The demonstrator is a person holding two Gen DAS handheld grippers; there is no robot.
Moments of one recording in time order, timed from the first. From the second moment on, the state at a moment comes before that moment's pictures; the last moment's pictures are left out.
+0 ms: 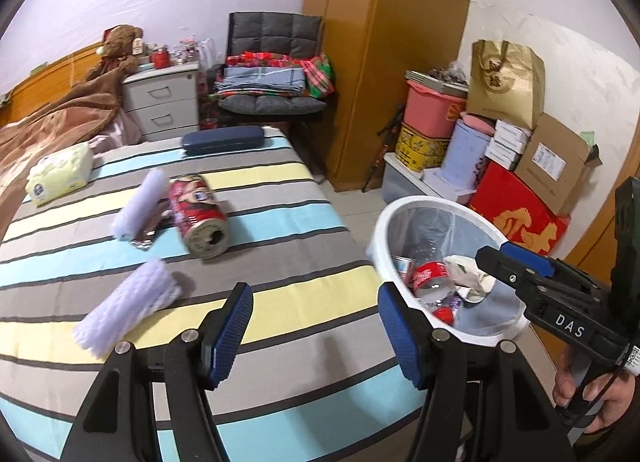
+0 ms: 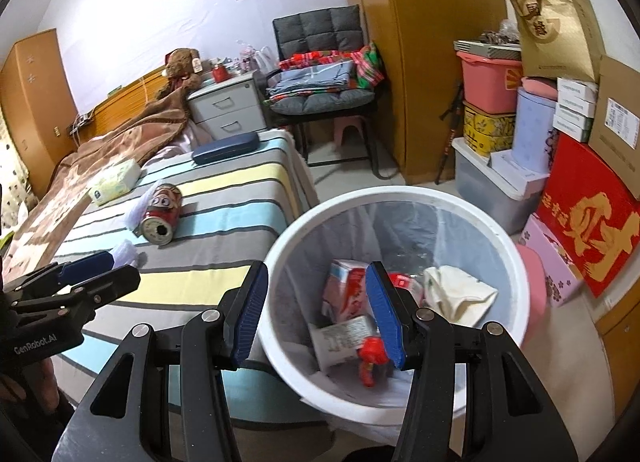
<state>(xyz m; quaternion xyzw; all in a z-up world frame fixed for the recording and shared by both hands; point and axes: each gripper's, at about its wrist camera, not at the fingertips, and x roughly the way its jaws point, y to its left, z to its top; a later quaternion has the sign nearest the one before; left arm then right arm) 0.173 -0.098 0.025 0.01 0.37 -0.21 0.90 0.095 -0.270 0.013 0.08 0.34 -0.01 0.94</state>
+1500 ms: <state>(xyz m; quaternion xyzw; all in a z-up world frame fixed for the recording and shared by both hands) 0.248 0.037 -0.029 0.10 0.43 -0.14 0.88 0.189 -0.147 0.003 0.03 0.38 0.12 0.92</state>
